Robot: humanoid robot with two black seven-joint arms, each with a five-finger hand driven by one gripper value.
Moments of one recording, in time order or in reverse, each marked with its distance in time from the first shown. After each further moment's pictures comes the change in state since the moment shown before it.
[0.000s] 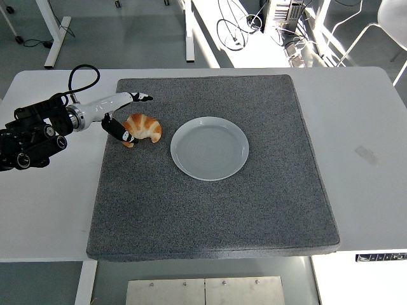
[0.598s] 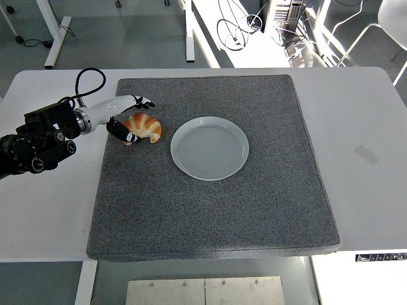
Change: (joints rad) left arm 0.017 -0.075 0.065 0.094 -0.002 0.079 -0.008; right arm 0.000 0.000 0.000 0.000 0.000 0.000 0.000
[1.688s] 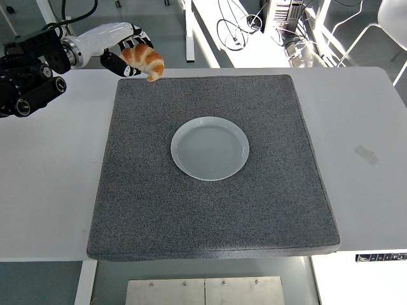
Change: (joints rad) left arm -0.273 0.023 0.013 0.007 -0.015 -0.037 -0.012; right arm 0.000 0.000 0.000 0.000 0.000 0.000 0.000
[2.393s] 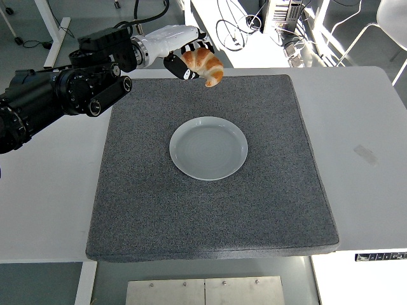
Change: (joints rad) left arm -0.024 -0.306 0.004 0.205 0.001 -0.051 0.000; right arm 0.000 0.000 0.000 0.000 0.000 0.000 0.000
